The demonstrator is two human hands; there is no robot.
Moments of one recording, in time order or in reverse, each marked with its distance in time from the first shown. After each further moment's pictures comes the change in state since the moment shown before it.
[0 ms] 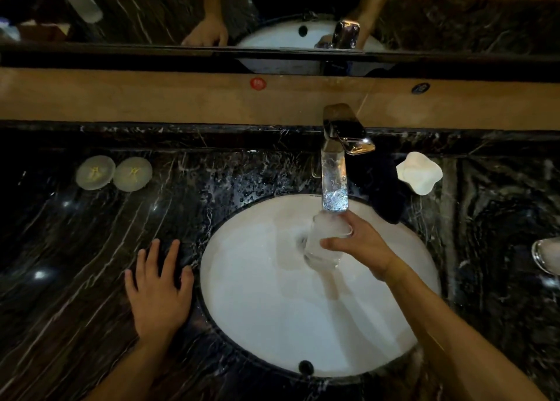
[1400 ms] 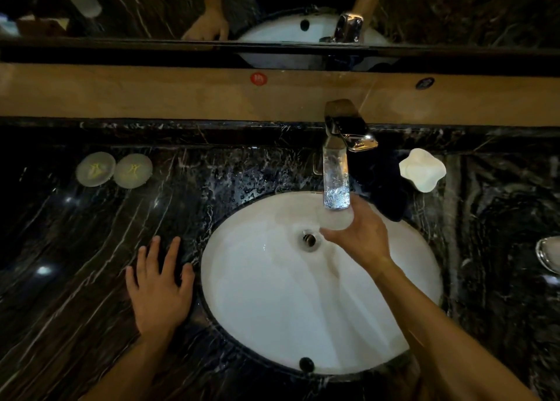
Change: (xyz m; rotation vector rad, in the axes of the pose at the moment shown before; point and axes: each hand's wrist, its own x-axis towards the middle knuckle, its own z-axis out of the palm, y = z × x) left_hand -0.001 0.002 -0.003 -0.017 -0.001 0.010; right_hand 0.000 -0.013 0.014 -0.399 0.342 -0.116
